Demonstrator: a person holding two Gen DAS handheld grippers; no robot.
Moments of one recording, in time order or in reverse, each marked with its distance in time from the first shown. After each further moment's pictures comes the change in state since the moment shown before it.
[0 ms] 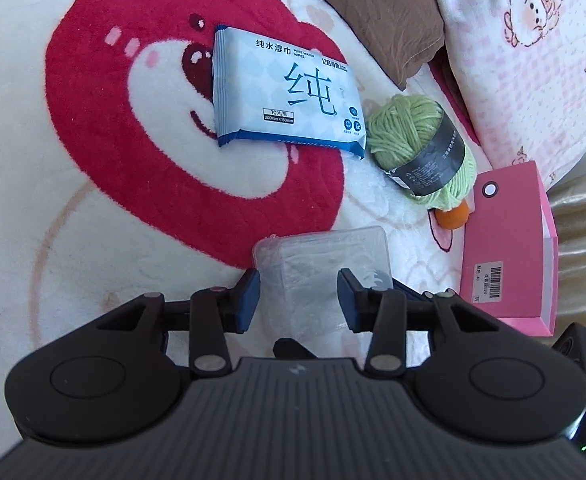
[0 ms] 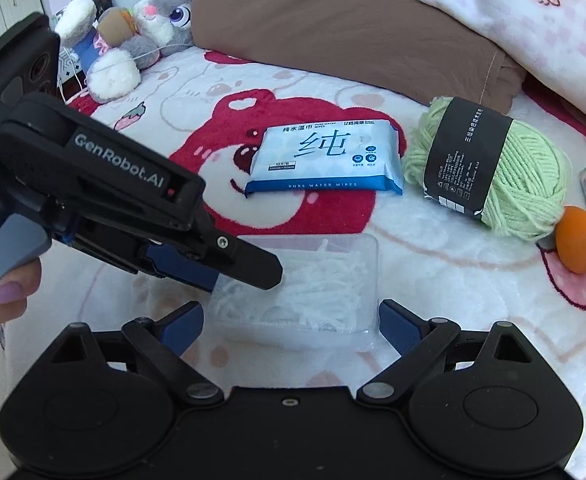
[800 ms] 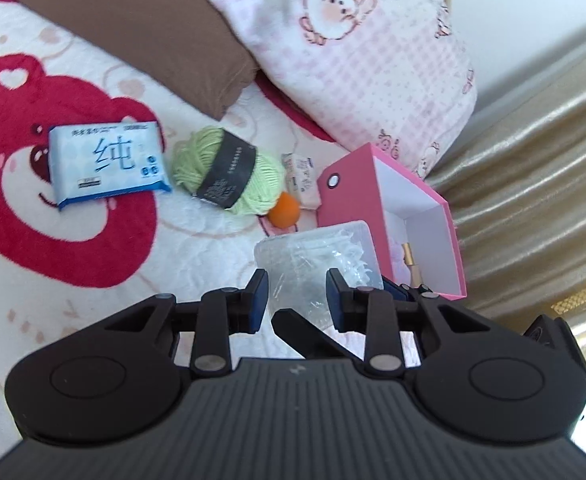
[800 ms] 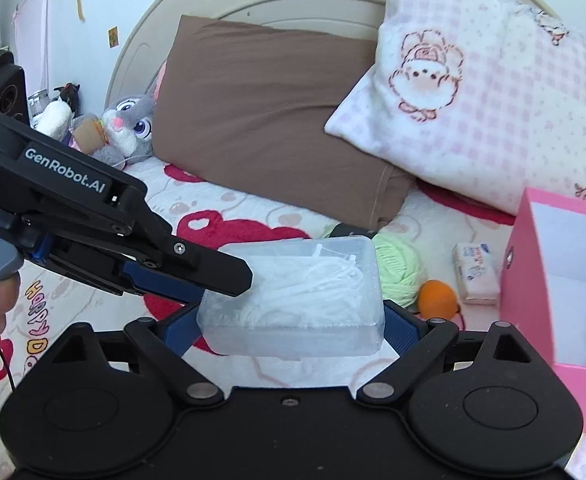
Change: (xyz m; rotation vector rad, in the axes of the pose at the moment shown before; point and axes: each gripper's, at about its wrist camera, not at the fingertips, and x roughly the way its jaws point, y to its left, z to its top) left arm -0.069 -0.127 -0.022 0.261 -0.067 -0.196; right arm -0.144 -0.026 0.012 0.104 -0.291 -0.161
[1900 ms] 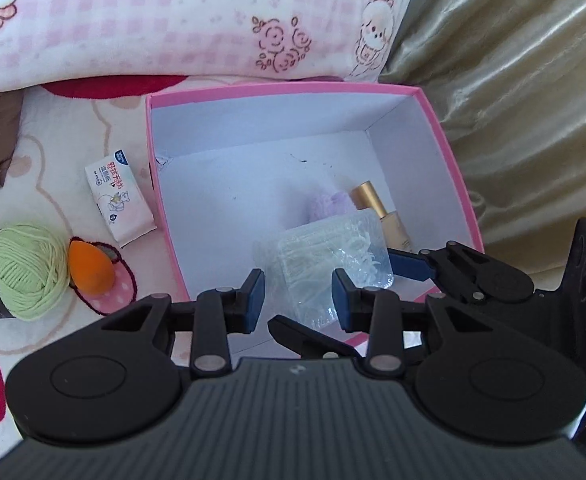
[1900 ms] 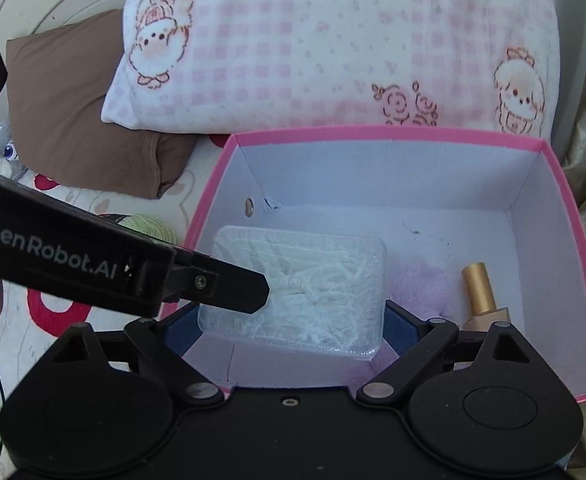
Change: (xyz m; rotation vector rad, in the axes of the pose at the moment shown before) left arm 0.232 -0.201 0.039 0.336 0.395 0.194; right arm -0.001 -0.225 0.011 0.316 0.338 -0.108
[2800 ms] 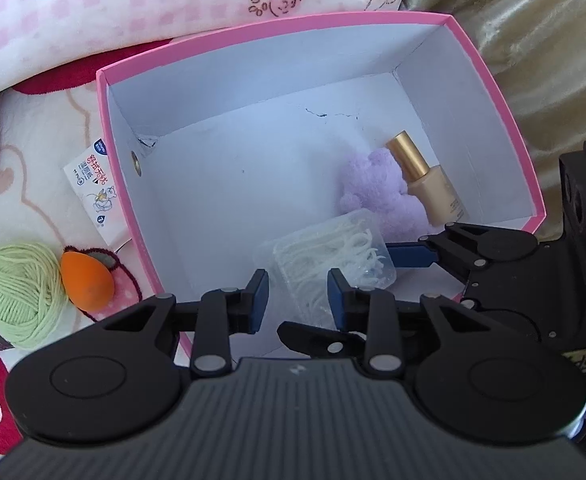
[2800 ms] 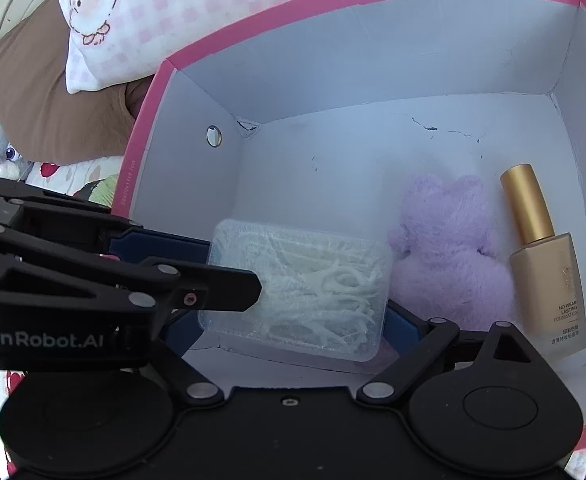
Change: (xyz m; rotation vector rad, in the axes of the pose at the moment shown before) left arm 0.049 -0.007 0.007 0.095 0.127 0.101; right arm 0.053 -0.039 -0.008 0.136 0.200 0.128
